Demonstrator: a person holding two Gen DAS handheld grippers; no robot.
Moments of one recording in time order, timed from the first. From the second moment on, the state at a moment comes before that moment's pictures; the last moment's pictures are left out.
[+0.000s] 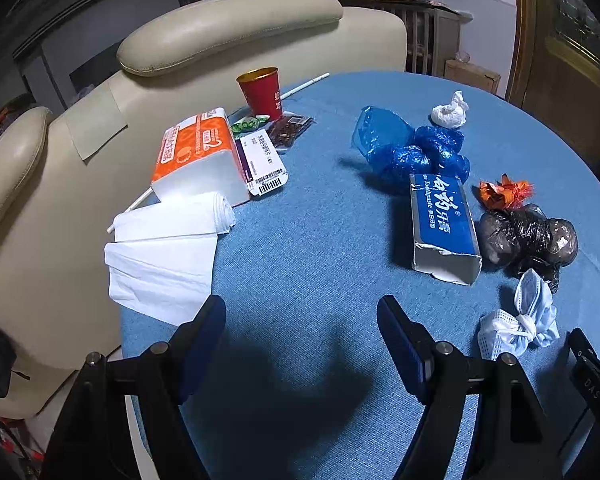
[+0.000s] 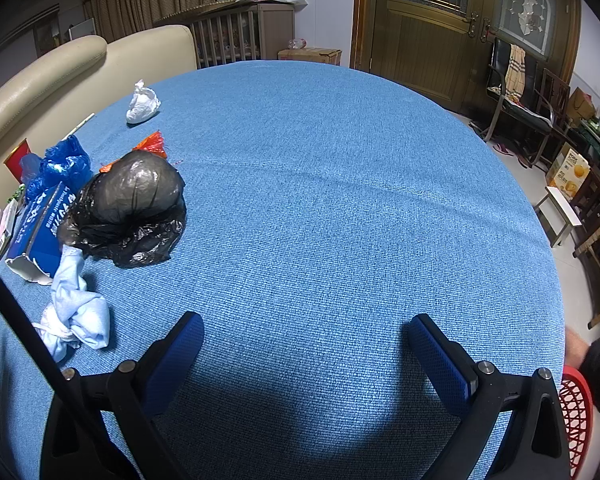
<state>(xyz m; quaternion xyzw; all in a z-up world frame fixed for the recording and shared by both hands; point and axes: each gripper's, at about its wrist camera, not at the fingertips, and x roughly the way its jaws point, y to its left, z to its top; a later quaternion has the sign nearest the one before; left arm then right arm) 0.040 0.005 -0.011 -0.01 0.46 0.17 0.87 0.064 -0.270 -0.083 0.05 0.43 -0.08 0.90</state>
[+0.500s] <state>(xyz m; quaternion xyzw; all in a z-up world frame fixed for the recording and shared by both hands) 0.042 0.005 -0.006 -0.02 0.45 0.17 0.88 0.063 -0.270 -0.083 0.05 0.43 -0.08 0.90</state>
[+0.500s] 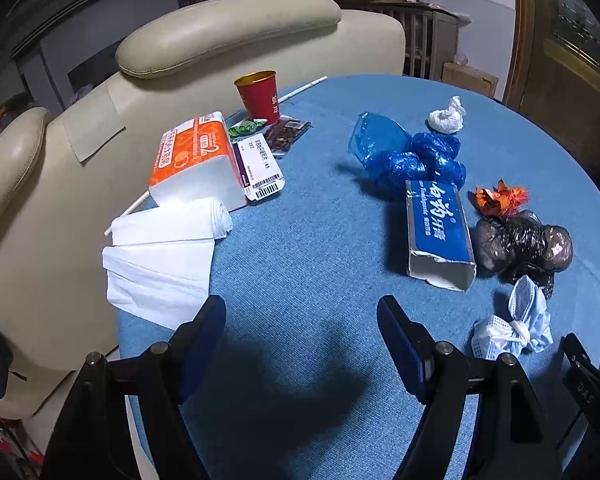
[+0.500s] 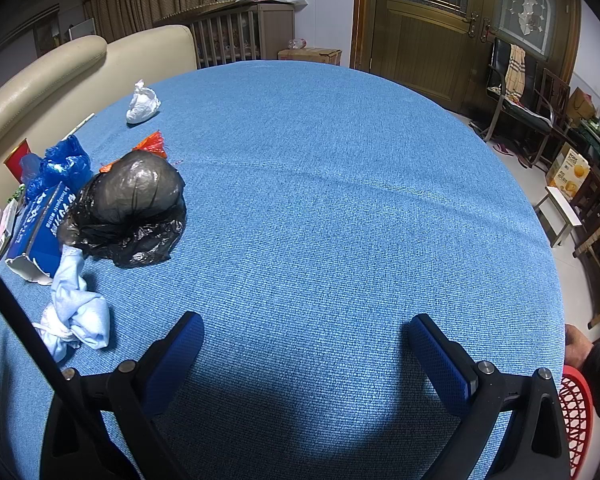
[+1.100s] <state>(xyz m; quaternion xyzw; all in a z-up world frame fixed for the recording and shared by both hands) 0.043 0.001 -0.011 -0.02 0.46 0.17 0.87 0.064 -0.270 -0.083 0.05 0.43 -0.08 0.90</state>
